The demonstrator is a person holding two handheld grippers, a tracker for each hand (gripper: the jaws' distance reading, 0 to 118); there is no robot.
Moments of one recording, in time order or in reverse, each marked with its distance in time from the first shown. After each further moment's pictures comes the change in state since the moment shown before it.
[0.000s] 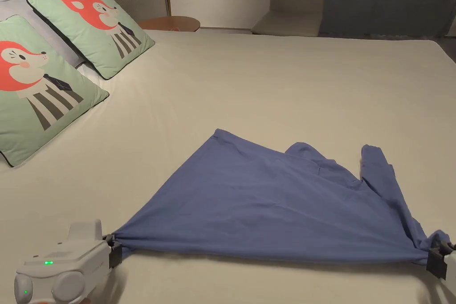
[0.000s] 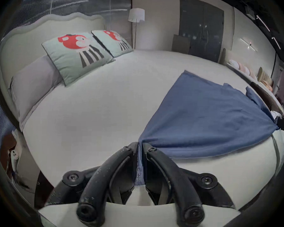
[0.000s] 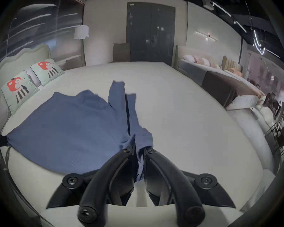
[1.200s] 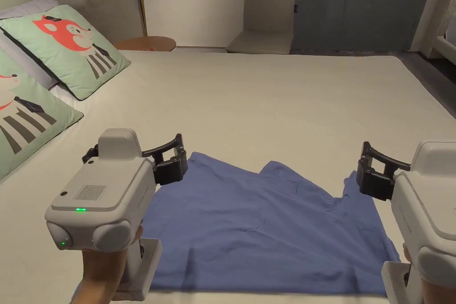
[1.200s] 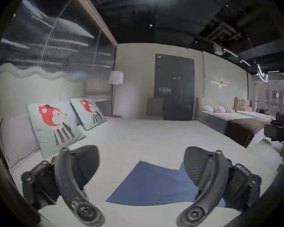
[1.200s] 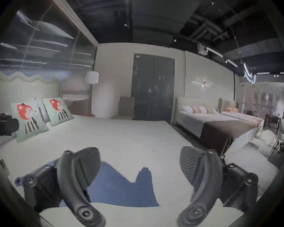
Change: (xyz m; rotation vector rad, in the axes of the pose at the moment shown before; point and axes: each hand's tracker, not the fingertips) left arm 0.139 0.129 0.099 0.653 -0.214 -0.040; right arm -0.089 0.121 0.123 0.577 -0.018 0.065
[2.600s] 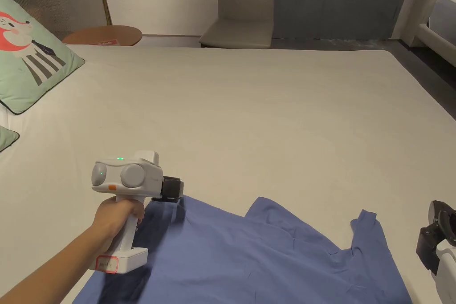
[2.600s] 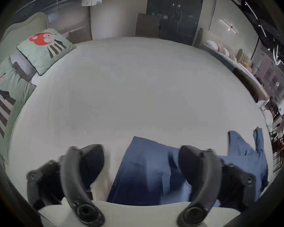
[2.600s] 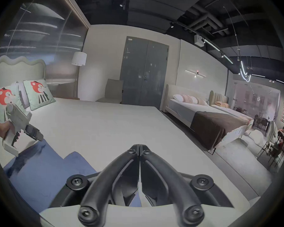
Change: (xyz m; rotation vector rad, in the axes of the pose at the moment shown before) left arm -0.012 -0.109 -0.369 -0.836 -0.106 -0.029; right arm 0.028 -0.060 -0.127 -0.182 -0.108 0.042
